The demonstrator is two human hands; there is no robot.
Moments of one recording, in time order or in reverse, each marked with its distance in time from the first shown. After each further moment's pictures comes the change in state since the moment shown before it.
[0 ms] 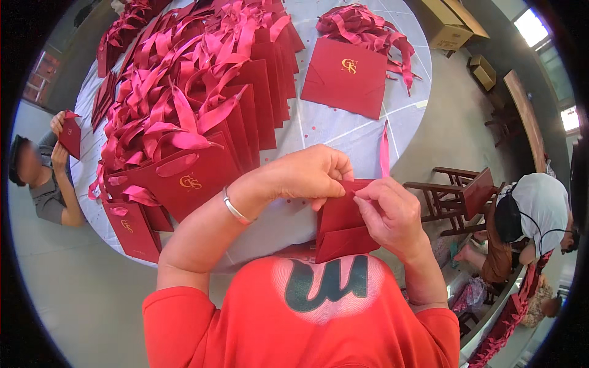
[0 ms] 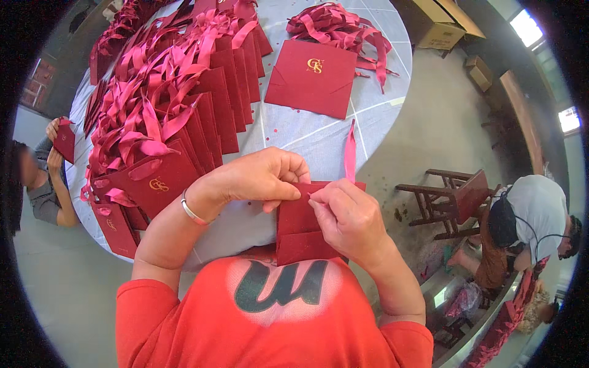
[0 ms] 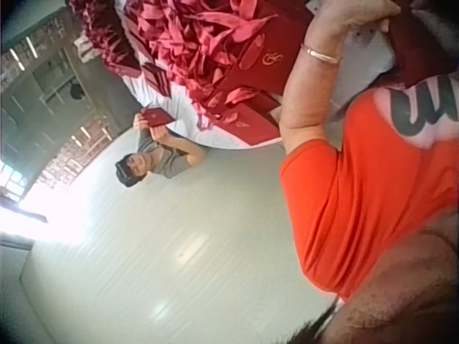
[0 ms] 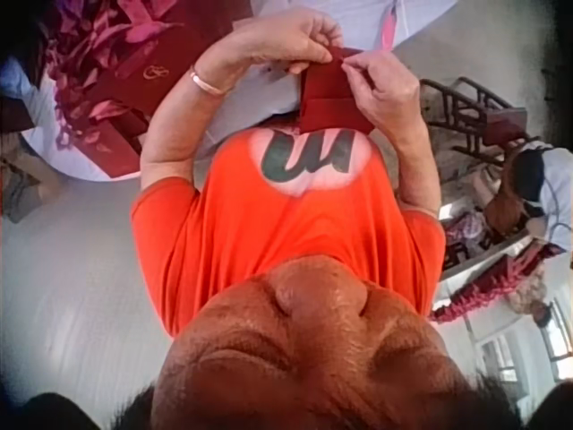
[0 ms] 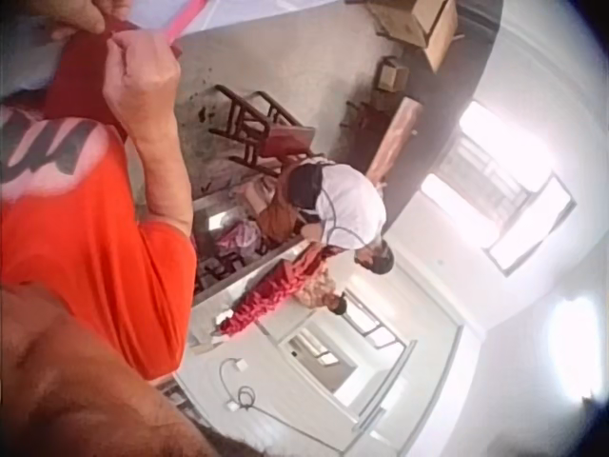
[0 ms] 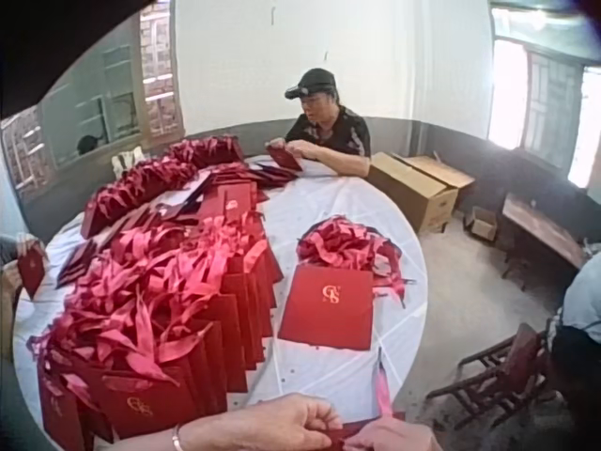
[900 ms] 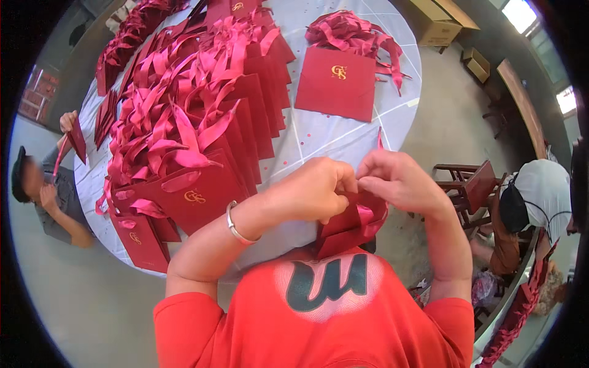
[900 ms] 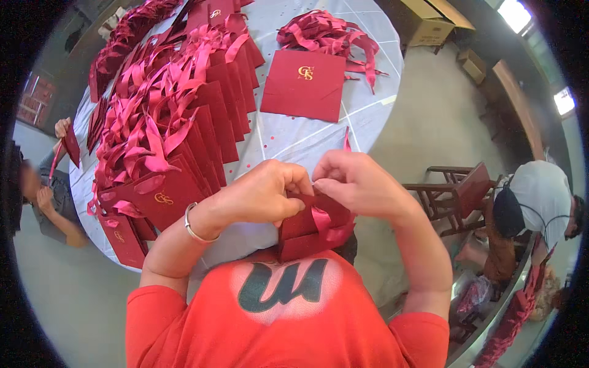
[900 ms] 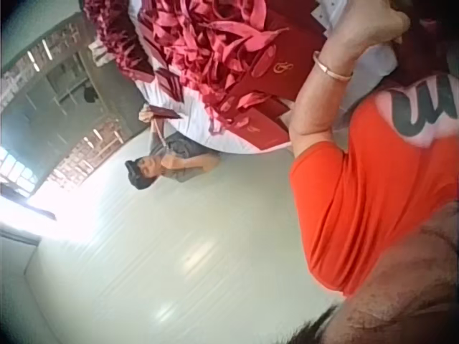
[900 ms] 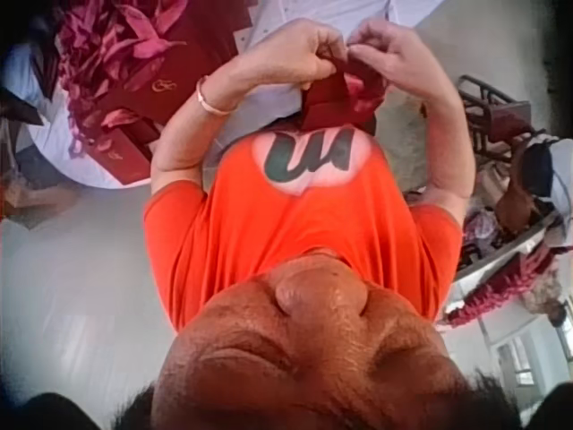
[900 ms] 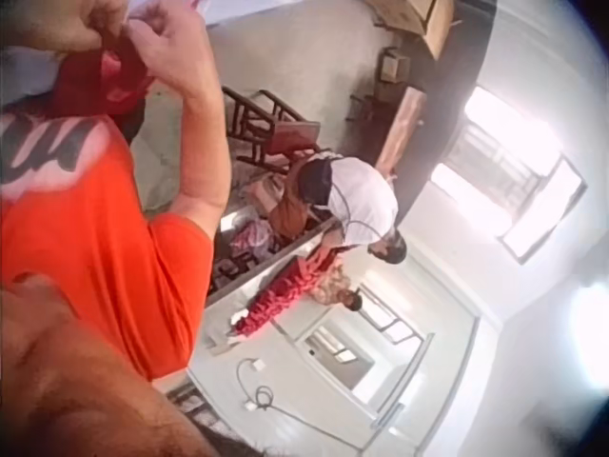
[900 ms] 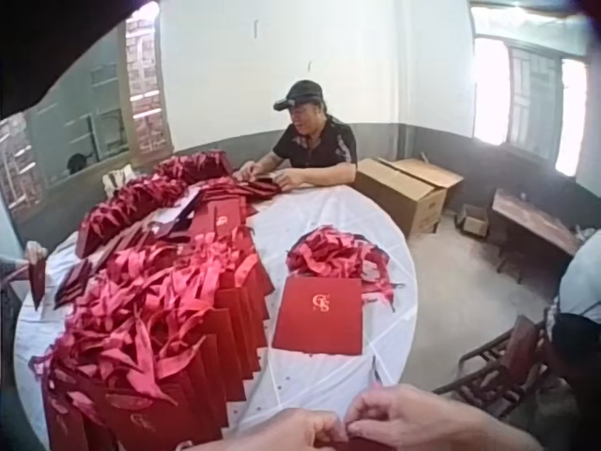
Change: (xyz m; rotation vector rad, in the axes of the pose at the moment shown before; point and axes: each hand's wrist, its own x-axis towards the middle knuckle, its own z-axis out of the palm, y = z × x) left_hand -0.012 0.013 0.026 0.180 0.183 0.099; right_hand 0.044 0.025 -0.032 0.595 -0.493 0.685
